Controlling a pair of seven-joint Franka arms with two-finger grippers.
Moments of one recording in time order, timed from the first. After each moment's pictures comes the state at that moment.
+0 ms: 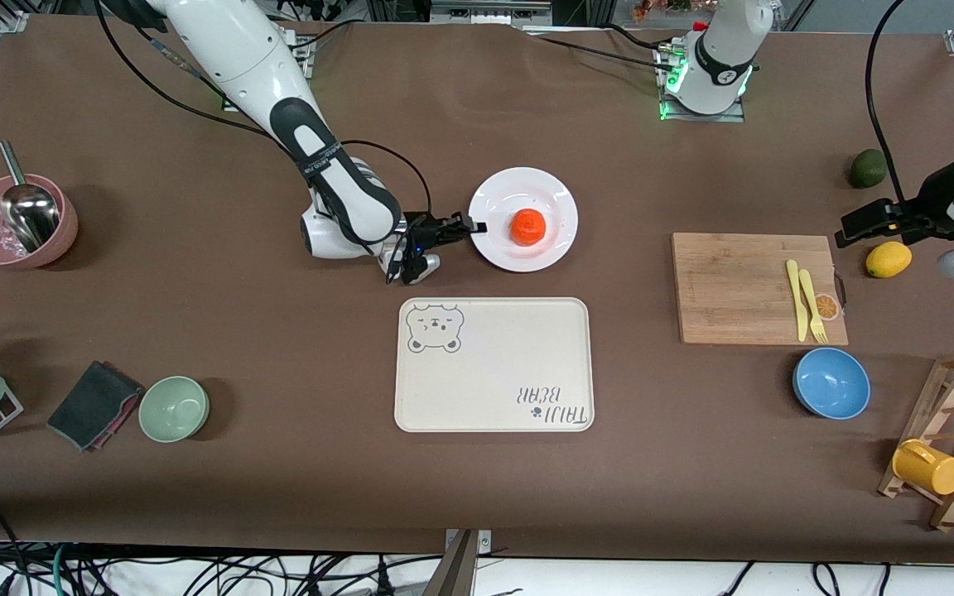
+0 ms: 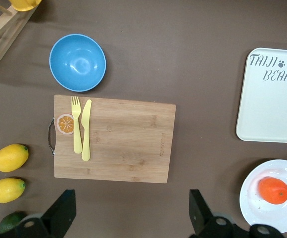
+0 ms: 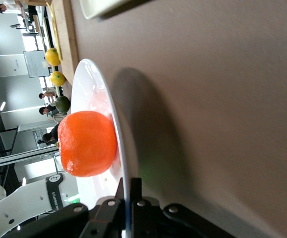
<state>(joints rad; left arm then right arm) 0.06 0.11 -0.03 -1.55 -0.06 1.58 -0.06 0.43 0.70 0.23 -1.96 1.54 2.24 -0.87</state>
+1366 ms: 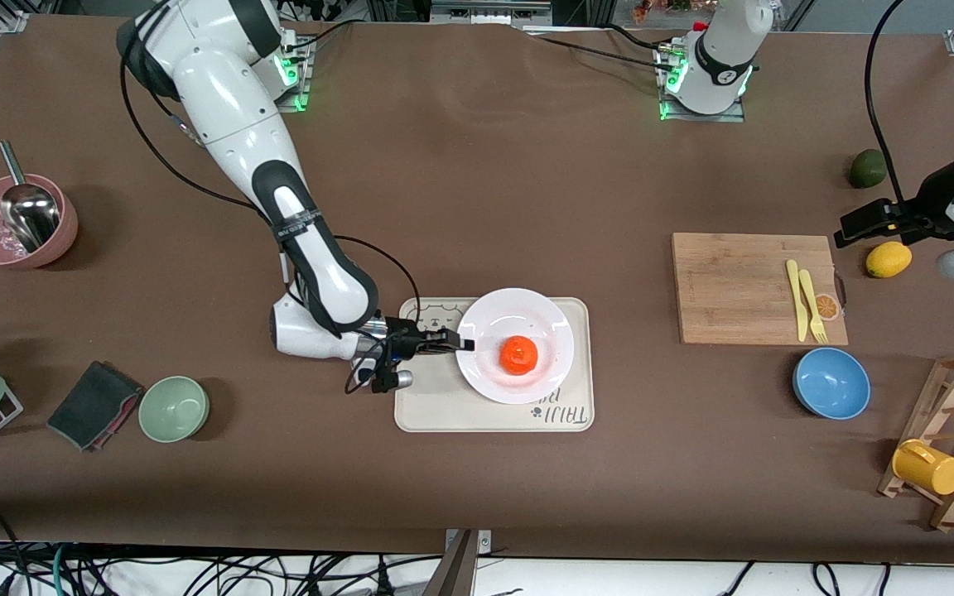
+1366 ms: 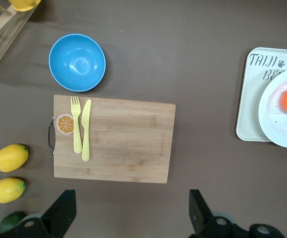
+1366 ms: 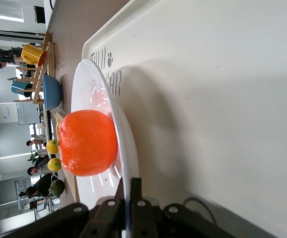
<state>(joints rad) 0.06 0.11 -0.03 -1.55 -0.06 1.58 -0.06 0.43 1.05 0.06 -1.28 1.35 2.26 -0.55</state>
